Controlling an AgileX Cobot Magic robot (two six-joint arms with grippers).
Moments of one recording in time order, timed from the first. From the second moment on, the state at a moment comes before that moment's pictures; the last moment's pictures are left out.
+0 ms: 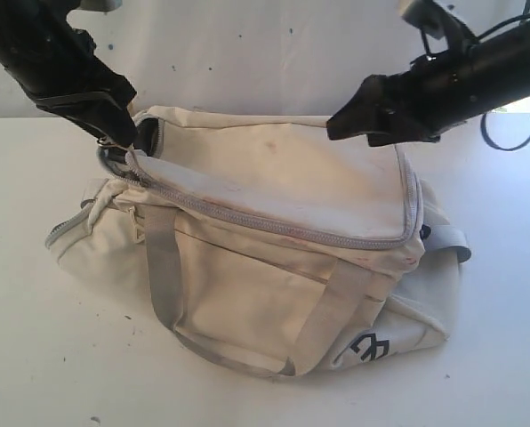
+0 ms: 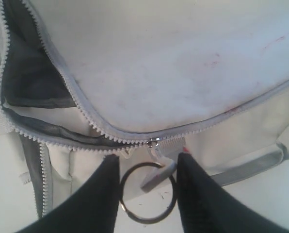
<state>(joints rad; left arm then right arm) -0.29 1.75 -1.65 -0.32 1.22 0.42 0.12 1.71 -1.30 0.96 0.92 -0.86</state>
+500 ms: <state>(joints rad) -0.29 1.75 -1.65 -0.25 1.22 0.40 0.42 1.71 -1.30 0.96 0.61 -1.07</state>
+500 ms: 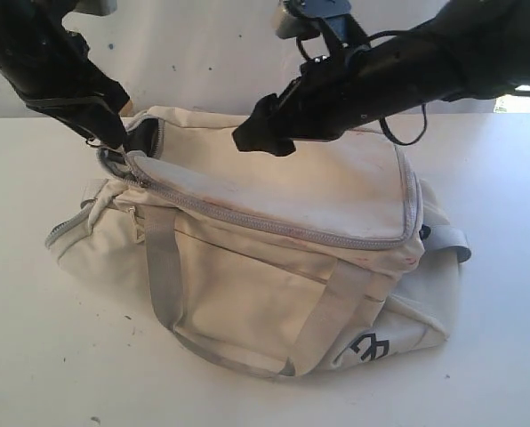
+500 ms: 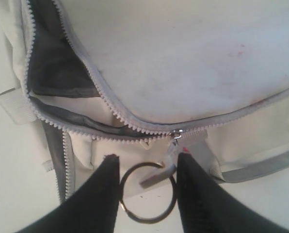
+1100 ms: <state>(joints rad) -0.29 1.75 -1.65 -0.23 1.22 0.39 0.66 1.83 -1.30 0.97 0.34 -1.19</state>
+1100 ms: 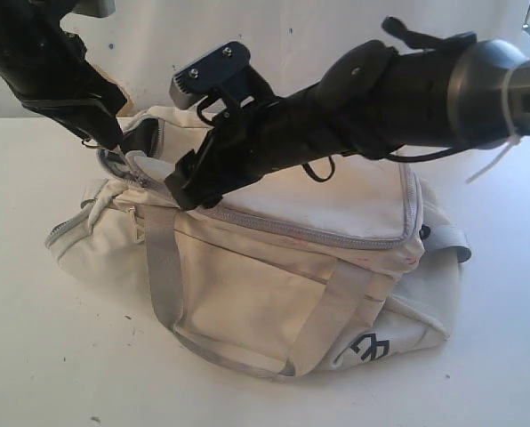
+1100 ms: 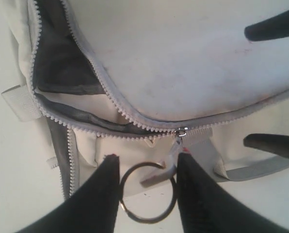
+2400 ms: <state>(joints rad) -0.26 1.75 -1.65 -0.03 1.22 0.16 0.75 1.87 -1.30 0.95 0.26 -1.20</state>
